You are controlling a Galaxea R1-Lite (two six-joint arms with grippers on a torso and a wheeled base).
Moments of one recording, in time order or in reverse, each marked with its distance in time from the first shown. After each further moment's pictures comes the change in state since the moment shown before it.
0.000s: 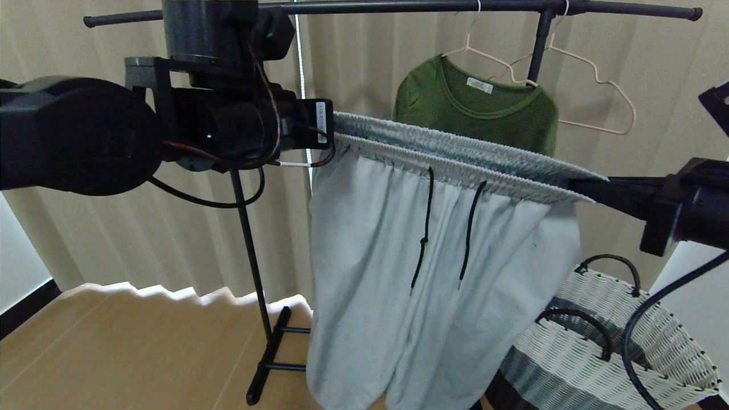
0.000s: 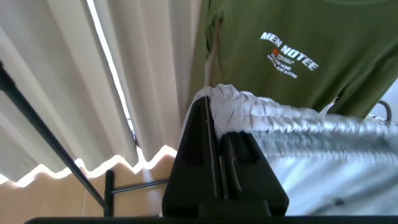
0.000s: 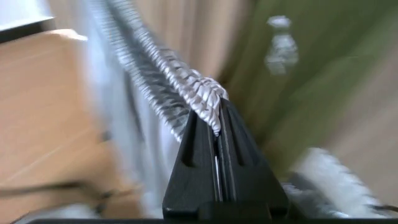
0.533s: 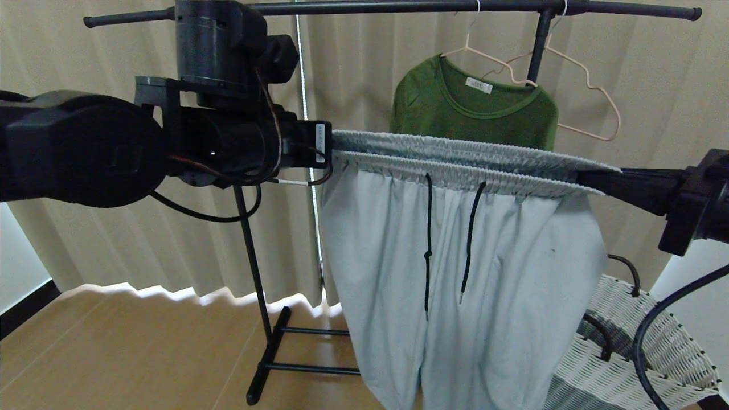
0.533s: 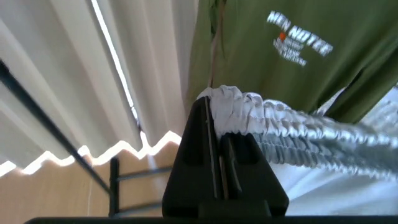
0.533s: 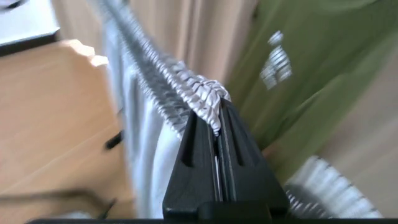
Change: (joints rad) left arm 0.006 -0.013 0.054 0.043 -0.001 0.005; right arm 0.018 -0.025 -0.005 -0.034 -0.004 0.006
